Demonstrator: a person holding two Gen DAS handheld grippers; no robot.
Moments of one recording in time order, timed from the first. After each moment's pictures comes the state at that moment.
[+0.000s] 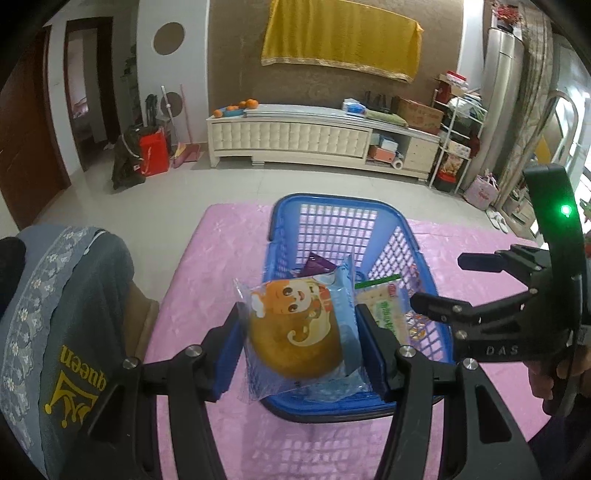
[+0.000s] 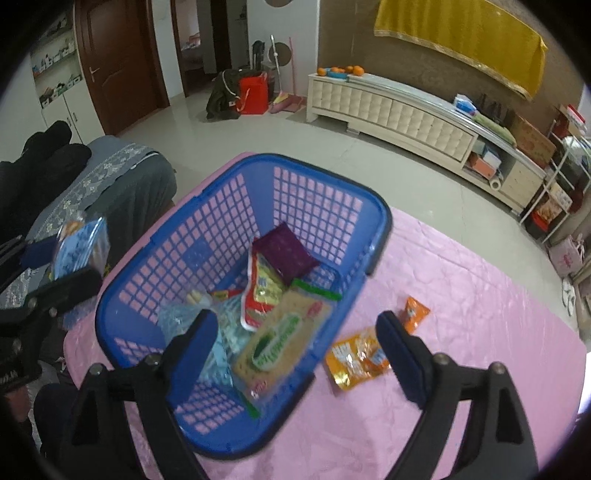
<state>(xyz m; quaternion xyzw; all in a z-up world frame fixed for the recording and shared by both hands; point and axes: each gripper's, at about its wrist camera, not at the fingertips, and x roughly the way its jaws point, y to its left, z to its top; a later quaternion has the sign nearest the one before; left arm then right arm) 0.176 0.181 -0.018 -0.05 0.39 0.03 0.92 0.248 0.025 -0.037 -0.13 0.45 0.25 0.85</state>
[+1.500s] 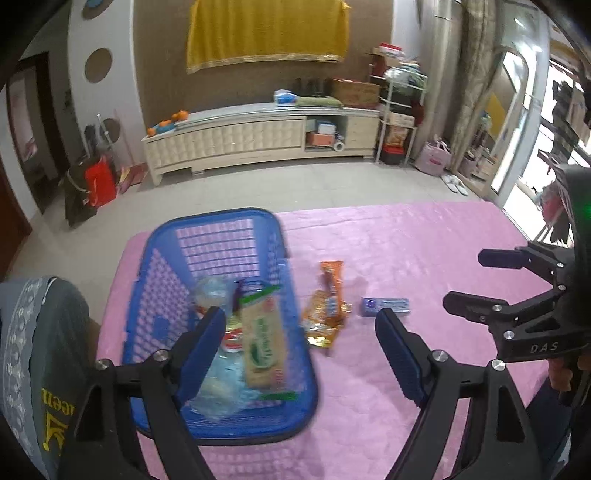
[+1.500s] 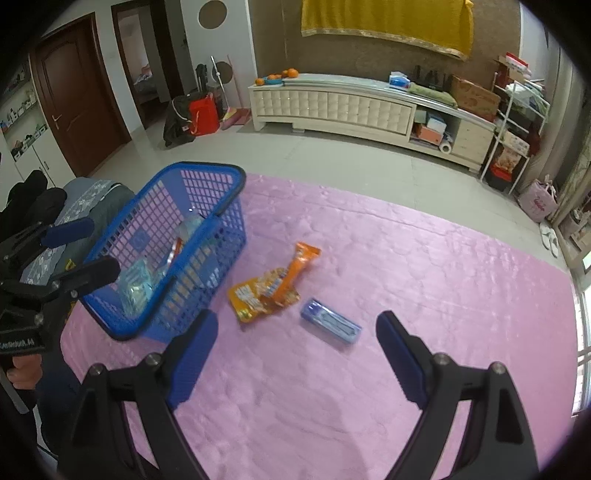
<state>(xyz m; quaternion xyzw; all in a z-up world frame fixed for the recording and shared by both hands) 0.204 0.050 -0.005 0.02 0.40 -0.07 0.91 0.225 -0.130 -0.016 -0.07 0.45 0.18 0.87</state>
